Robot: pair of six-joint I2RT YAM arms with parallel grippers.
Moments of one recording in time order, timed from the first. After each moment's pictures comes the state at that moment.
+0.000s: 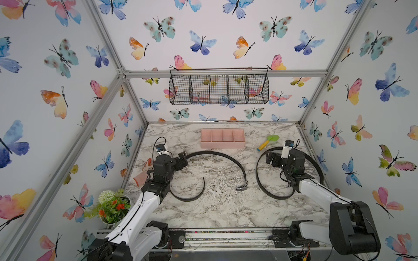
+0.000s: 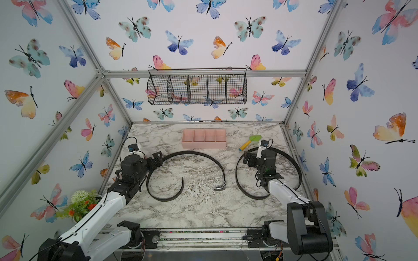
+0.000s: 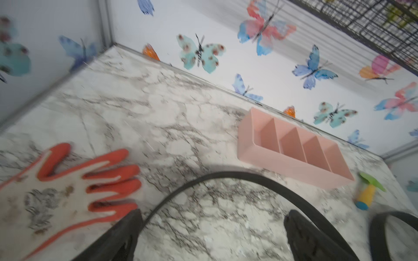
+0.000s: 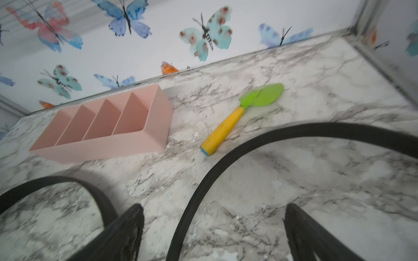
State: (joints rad) left arm -0.30 0.96 0.56 -0.05 -0.14 -0.49; right arm 0.14 1.27 0.56 0.22 -0.11 0.28
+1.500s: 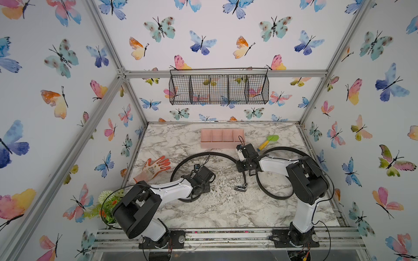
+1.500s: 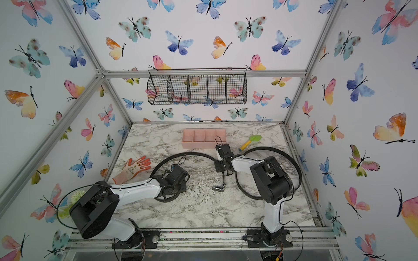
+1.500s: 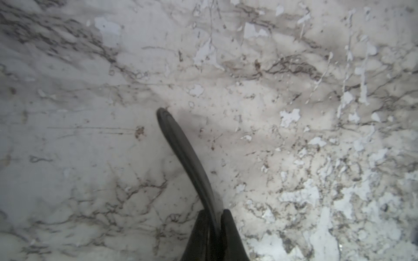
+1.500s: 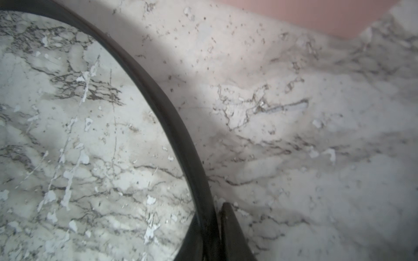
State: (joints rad) left arm -0.77 1.51 0.70 -0.34 -0.20 -0.88; right arm 0.58 1.87 1.05 -0.19 -0.02 0.20
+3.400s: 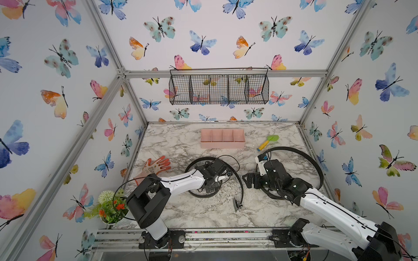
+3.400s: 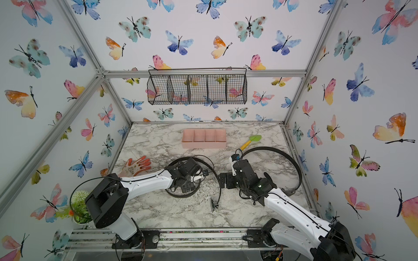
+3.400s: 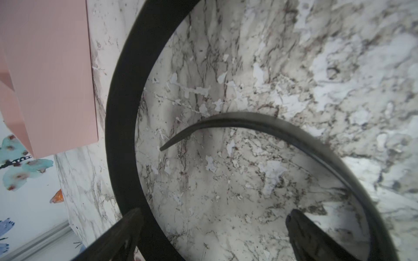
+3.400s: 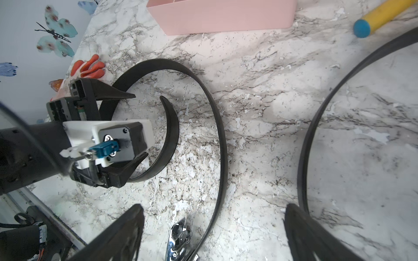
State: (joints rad) left arm -0.85 1.65 0.98 -0.48 -0.35 0.63; right arm 0.70 1.01 0.69 -0.45 0.01 0.48
